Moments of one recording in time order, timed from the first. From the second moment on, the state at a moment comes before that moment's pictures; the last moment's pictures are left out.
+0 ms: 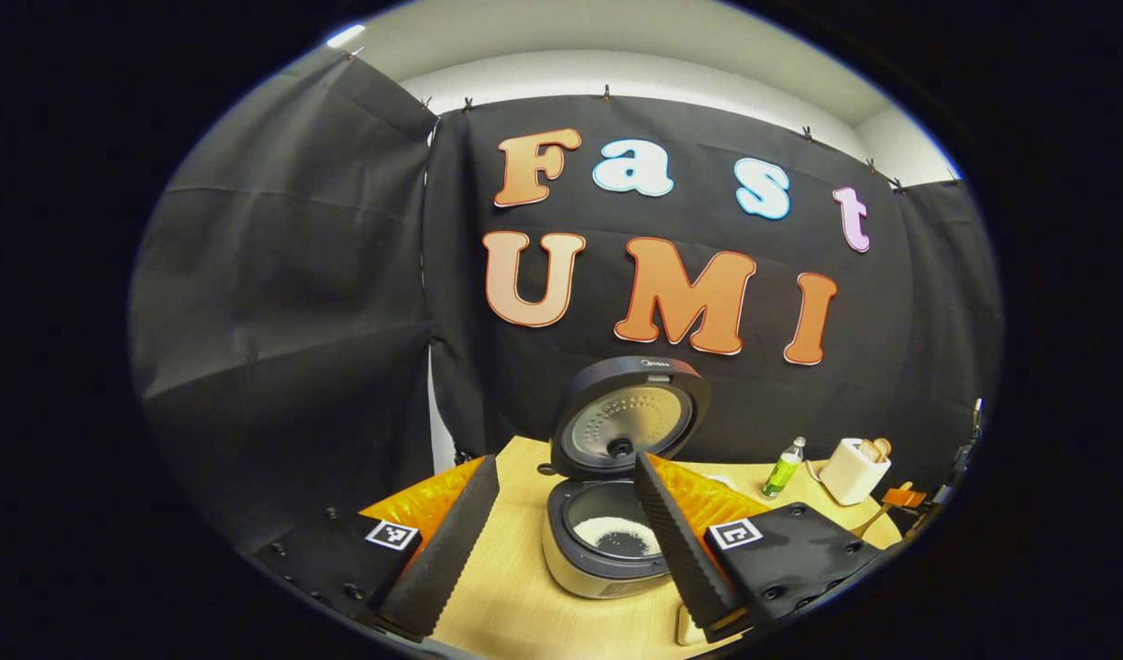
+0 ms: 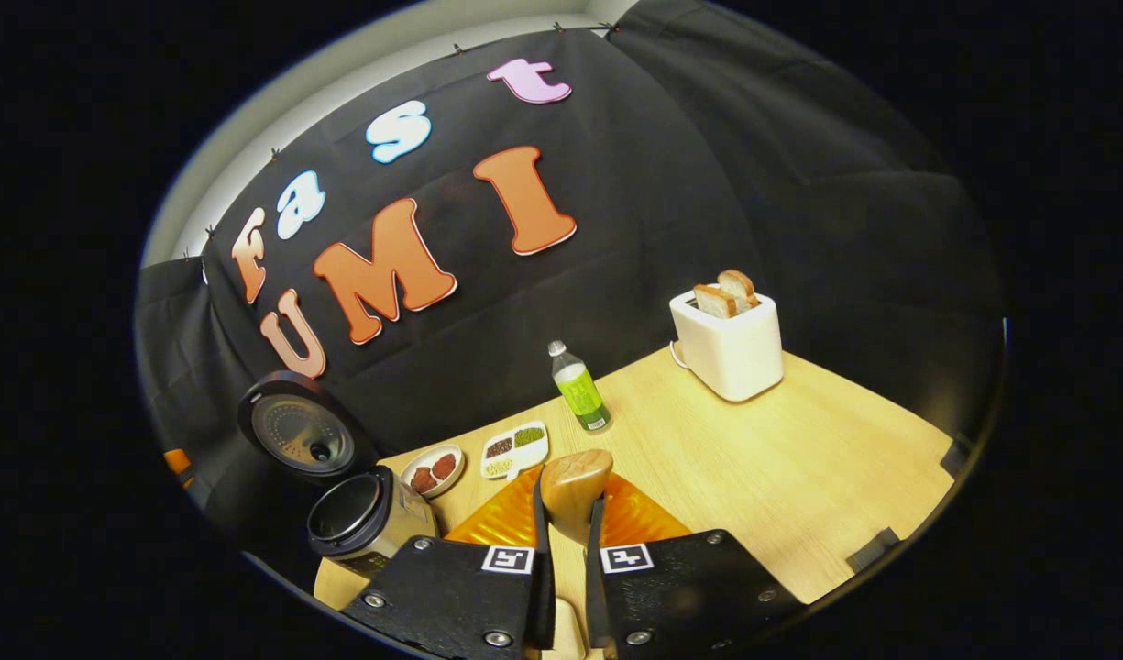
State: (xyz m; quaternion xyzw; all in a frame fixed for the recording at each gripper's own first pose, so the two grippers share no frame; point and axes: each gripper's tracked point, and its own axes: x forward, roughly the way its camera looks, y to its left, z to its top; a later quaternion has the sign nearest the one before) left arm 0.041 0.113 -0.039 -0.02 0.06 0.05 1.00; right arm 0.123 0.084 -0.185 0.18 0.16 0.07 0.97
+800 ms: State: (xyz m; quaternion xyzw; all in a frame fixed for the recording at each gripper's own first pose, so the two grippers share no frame) left arm 0.046 0.103 -0.038 0.00 0.07 0.04 1.00; right arm 0.137 0.016 -0.220 0.15 0.19 0.00 0.97
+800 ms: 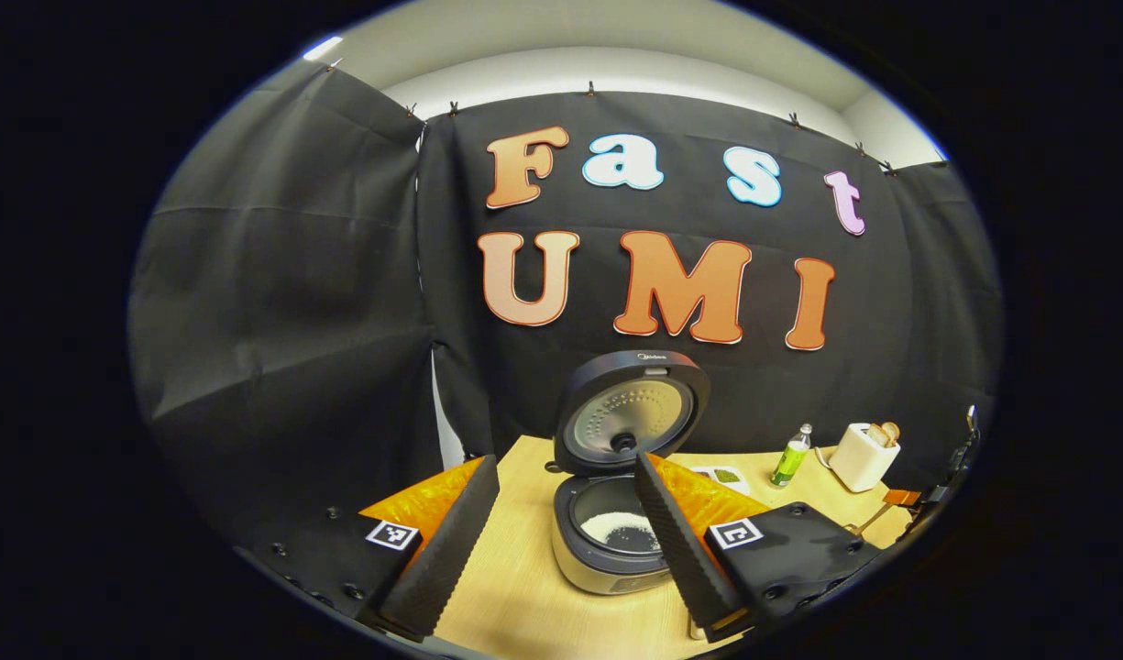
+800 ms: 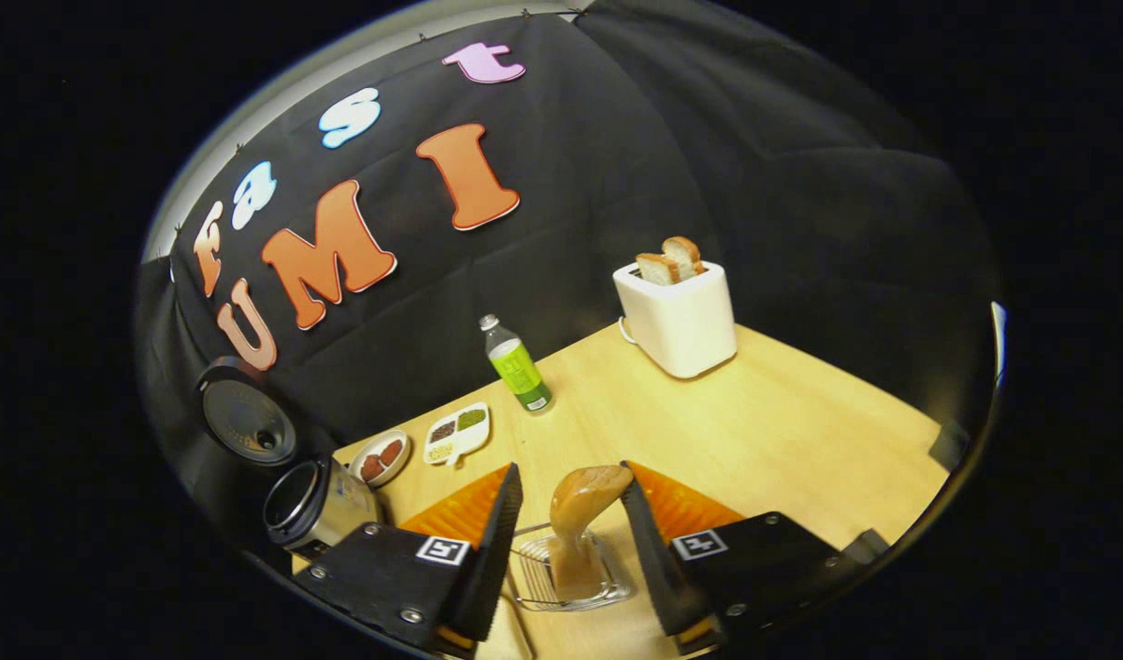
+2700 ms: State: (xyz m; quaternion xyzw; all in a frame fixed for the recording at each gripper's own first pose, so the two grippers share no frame) left arm 0.338 0.019 -0.024 0.01 0.15 -0.01 0.99; right arm 0.091 0.034 0.017 0.01 0.07 0.03 1.00
